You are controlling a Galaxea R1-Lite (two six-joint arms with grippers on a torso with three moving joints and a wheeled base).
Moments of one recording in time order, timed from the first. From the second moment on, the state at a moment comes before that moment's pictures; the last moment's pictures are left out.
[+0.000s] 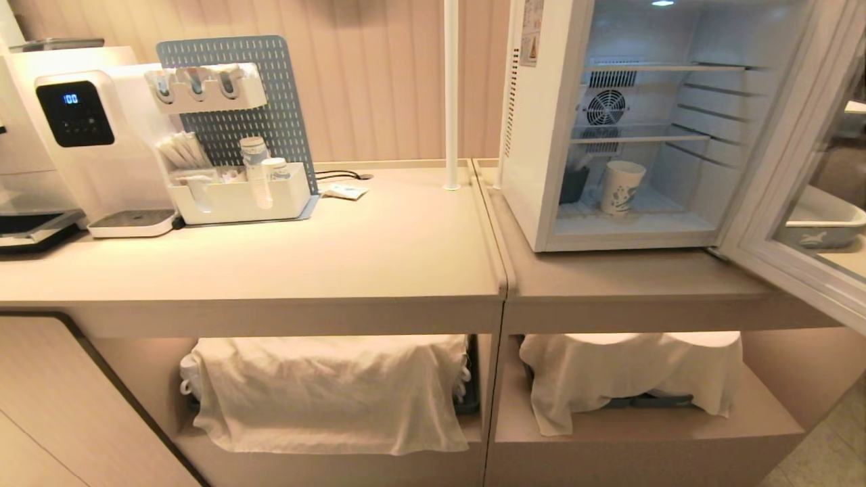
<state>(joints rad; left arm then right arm) 0.00 0.00 0.00 0.01 -0.02 0.10 0.00 0.00 0.00 0.00 0.01 -0.08</state>
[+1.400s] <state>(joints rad) 0.00 0.00 0.00 0.01 -0.02 0.10 0.00 0.43 -0.93 0.44 0.03 -0.02</state>
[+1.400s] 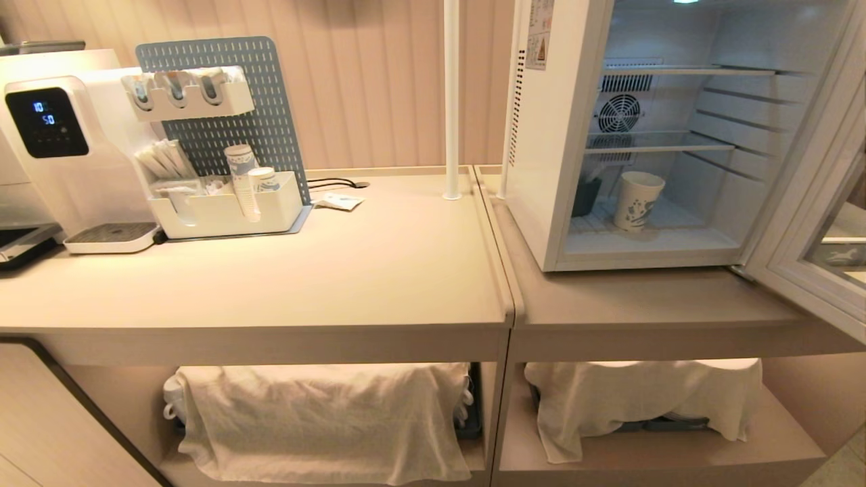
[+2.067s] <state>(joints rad) 0.00 0.00 0.00 0.01 -0.01 0.06 0.09 1.30 -1.42 0.75 0.14 0.24</state>
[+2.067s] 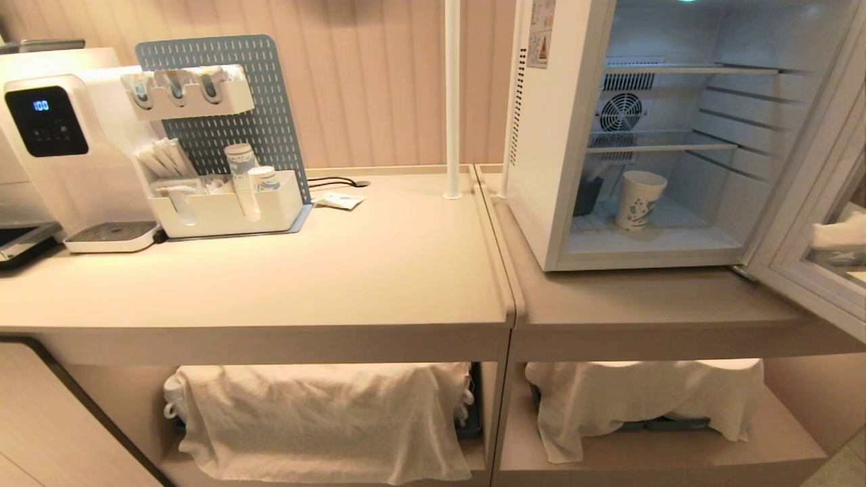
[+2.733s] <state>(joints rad) 0.00 0.00 0.00 0.01 -0.01 0.05 0.03 1.76 -1.28 0.13 0.18 0.08</state>
